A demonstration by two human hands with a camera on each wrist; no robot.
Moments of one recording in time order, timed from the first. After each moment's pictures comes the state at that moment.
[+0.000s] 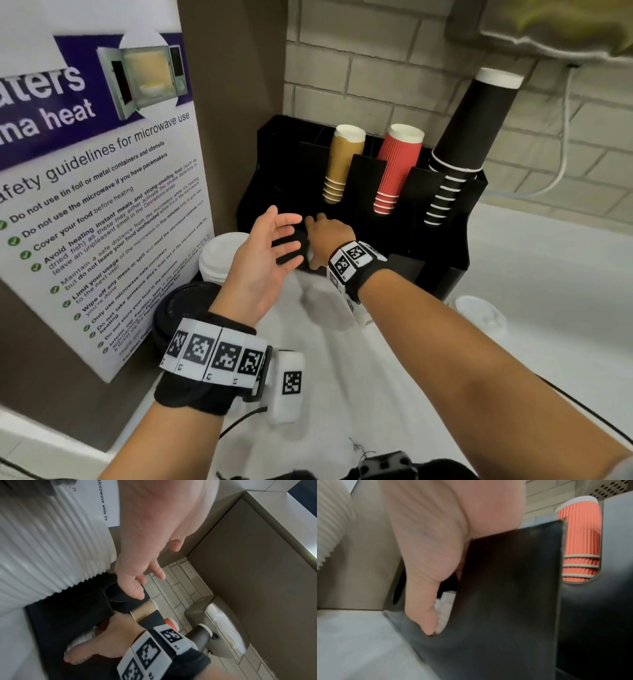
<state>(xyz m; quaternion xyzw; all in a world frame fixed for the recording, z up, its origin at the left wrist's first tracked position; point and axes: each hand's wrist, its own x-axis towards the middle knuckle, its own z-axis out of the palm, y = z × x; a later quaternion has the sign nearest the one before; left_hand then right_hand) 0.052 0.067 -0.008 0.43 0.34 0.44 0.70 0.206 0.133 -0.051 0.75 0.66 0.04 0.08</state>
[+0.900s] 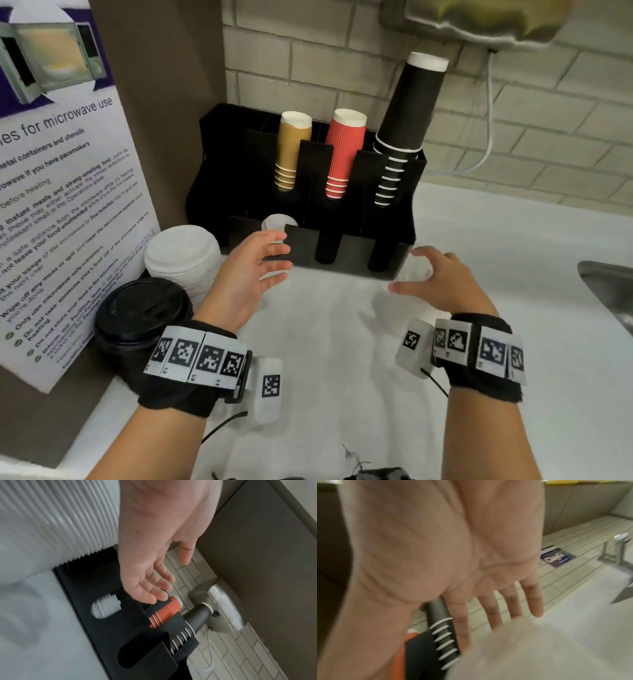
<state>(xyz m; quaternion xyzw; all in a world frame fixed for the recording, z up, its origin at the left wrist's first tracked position) 0.075 0.048 -0.036 0.46 0.34 0.37 0.74 0.313 -0.094 -0.017 0.90 0.37 -0.15 -0.18</state>
